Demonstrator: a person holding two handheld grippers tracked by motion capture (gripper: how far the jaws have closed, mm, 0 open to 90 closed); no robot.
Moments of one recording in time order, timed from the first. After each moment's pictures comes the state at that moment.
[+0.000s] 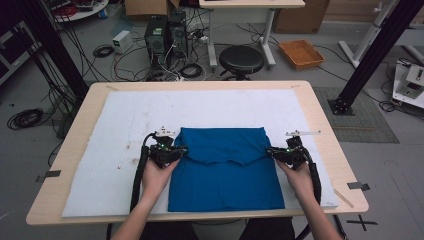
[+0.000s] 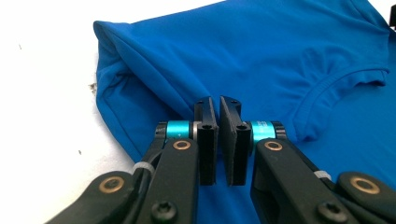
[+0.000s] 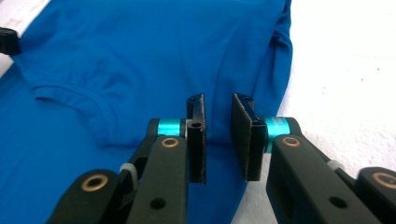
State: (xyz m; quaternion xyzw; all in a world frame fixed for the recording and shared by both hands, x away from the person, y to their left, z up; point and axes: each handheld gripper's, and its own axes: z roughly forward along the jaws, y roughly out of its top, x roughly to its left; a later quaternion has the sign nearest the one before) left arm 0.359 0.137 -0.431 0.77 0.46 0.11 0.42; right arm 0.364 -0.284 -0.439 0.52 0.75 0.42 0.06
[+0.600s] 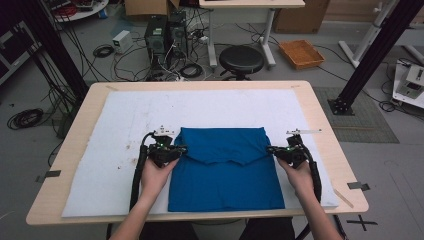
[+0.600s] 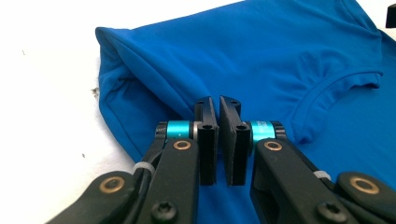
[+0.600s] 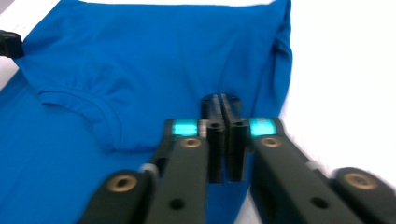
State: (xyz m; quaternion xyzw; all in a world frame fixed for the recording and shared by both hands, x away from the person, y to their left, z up) left arm 0.360 0.140 -0.429 0.77 0.45 0.10 0.43; right arm 0.367 -0.288 -0.436 0.52 0.74 0.42 0.05
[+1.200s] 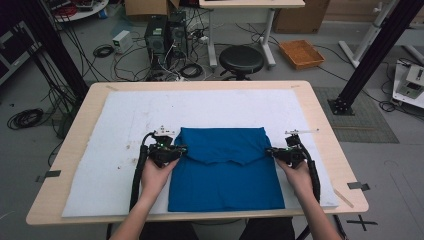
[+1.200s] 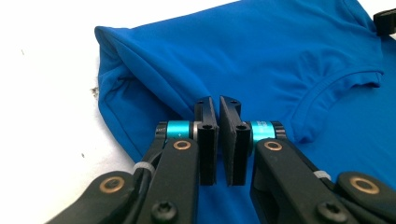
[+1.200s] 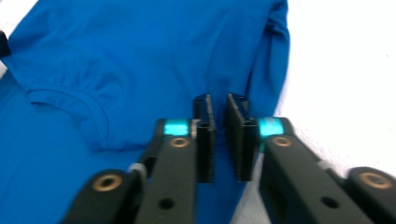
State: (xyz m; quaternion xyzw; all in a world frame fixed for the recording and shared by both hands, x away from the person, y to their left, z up) left arm 0.360 0.139 -0.429 0.77 0.45 0.11 0.43; right arm 0.372 -0.284 -0.443 0.53 0.74 0.41 0.04
